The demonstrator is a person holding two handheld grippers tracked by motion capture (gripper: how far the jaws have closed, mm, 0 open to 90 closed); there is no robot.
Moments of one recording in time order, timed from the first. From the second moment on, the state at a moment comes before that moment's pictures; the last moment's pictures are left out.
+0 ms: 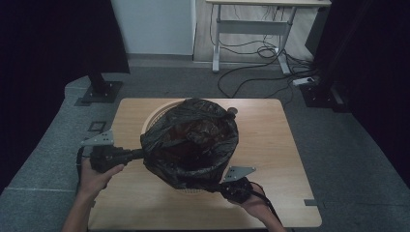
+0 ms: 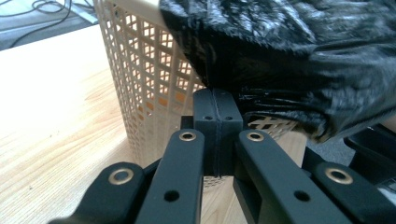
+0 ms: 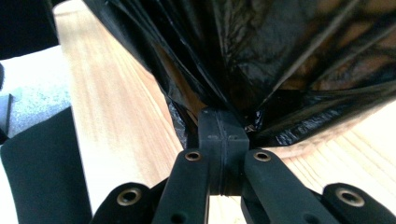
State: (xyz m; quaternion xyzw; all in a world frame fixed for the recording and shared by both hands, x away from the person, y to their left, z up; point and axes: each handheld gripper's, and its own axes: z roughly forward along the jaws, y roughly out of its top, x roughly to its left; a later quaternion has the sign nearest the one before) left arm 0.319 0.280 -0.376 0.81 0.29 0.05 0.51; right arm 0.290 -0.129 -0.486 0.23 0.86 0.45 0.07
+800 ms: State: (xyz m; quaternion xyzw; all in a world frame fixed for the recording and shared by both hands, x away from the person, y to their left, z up) left arm 0.309 0.297 -0.342 0.78 0.28 0.07 0.55; right arm 0.287 -0.140 -0.489 0.26 0.85 0.46 0.07
